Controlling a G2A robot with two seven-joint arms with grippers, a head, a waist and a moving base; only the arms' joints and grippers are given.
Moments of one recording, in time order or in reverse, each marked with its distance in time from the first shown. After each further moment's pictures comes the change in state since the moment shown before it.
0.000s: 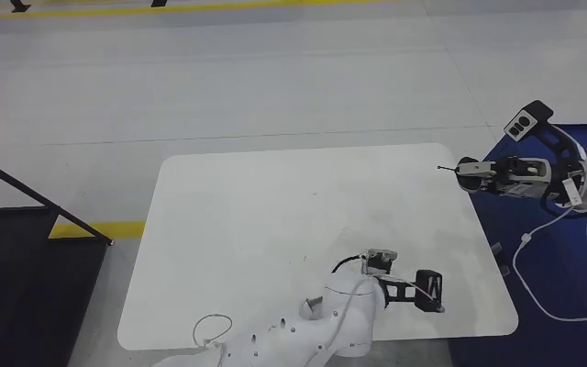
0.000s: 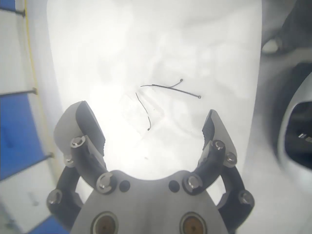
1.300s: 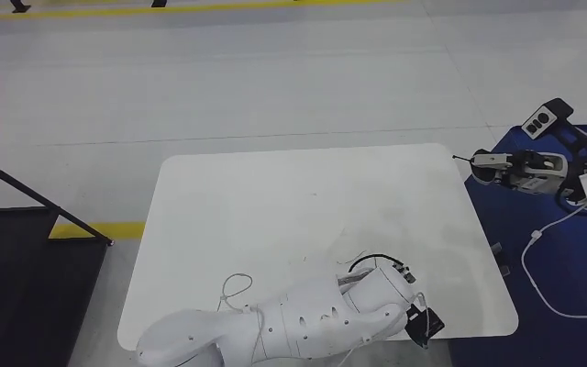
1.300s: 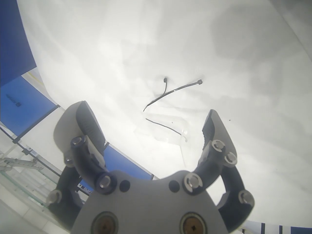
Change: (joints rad) left arm -0.269 -0.113 0.245 0.352 0.204 -0.378 0.419; right arm -0.009 0.011 0.041 0.049 0.025 0.010 -0.032
